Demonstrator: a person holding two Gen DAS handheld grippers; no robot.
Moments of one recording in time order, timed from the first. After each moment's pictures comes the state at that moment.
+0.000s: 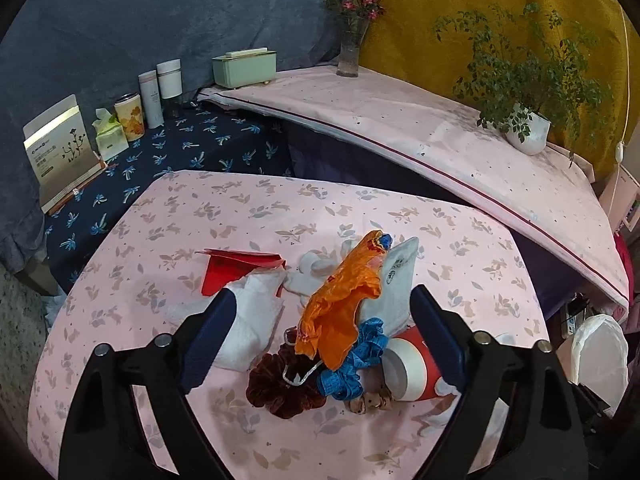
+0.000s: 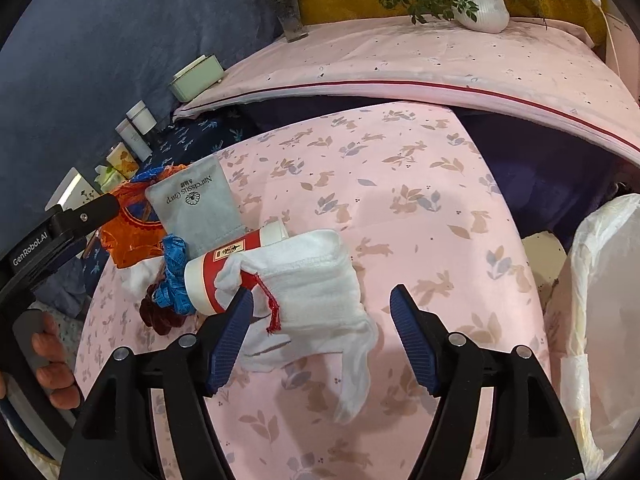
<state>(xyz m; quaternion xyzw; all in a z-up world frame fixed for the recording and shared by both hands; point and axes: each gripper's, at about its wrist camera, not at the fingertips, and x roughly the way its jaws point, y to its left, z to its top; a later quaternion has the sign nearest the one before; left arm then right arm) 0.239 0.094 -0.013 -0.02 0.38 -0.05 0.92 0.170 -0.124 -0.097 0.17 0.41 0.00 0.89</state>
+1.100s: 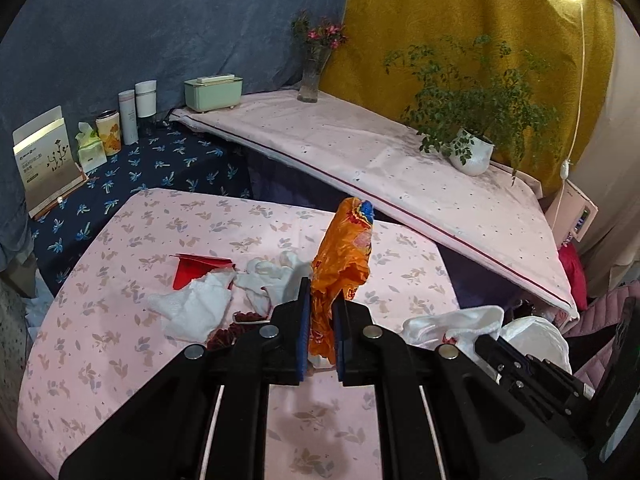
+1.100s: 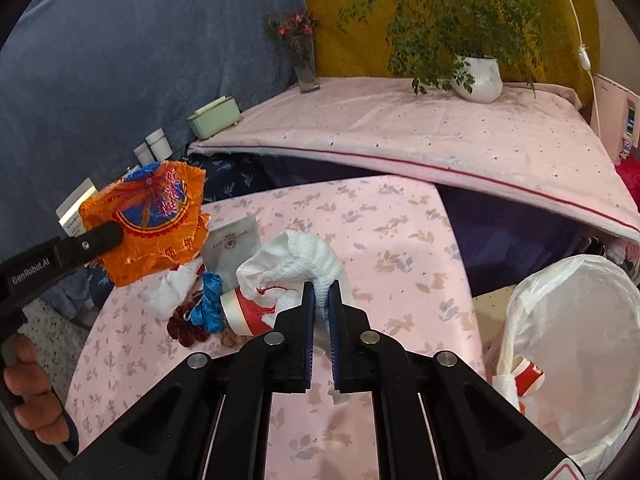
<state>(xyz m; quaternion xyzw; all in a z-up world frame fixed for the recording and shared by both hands) 0.167 0.067 0.052 -0.06 0.34 -0.12 0.93 0.116 -0.129 -0.019 0.13 0.33 -0.01 0.94</state>
